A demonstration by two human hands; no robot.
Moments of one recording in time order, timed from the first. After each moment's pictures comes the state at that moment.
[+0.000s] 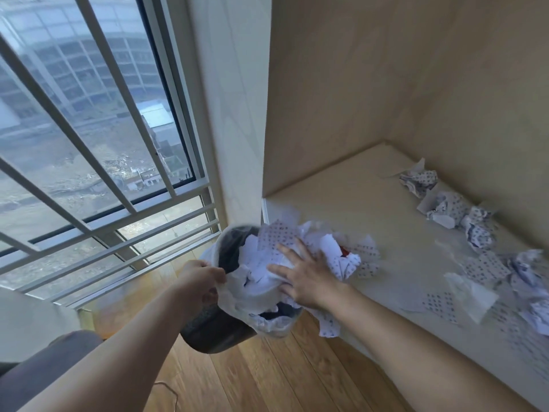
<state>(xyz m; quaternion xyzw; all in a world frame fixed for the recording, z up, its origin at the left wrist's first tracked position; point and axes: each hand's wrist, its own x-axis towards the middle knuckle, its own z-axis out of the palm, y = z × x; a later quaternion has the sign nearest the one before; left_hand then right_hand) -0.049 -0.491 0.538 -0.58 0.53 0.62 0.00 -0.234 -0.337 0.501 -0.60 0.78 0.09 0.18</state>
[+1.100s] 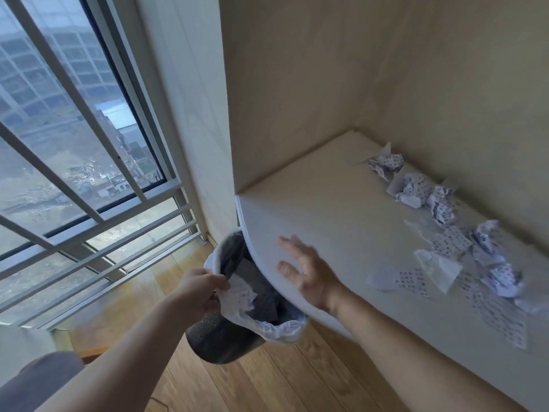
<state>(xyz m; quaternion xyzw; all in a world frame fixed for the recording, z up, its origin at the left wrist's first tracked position) -0.071 -0.464 0.521 -0.54 0.51 0.67 0.04 -0.231 -0.283 0.537 -0.38 0.83 -0.30 0.28</state>
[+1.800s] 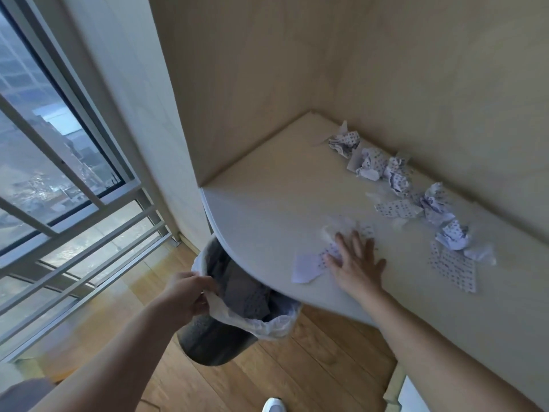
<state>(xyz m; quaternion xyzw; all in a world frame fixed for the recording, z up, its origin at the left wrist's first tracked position) -0.078 -0.448 0.503 -0.53 0.53 0.66 0.08 -0.275 -0.169 0.494 -0.12 0.97 -0.06 0.19</state>
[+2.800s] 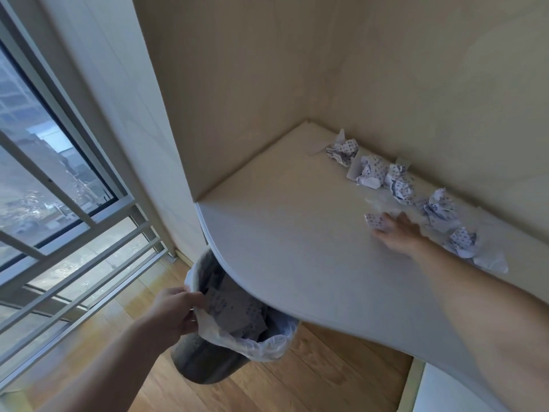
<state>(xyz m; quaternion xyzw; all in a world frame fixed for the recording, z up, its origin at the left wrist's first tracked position) -0.083 -0.472 0.489 -0.52 0.53 0.66 0.09 -0.422 -0.124 0.508 -0.04 0.97 -0.01 0.24</state>
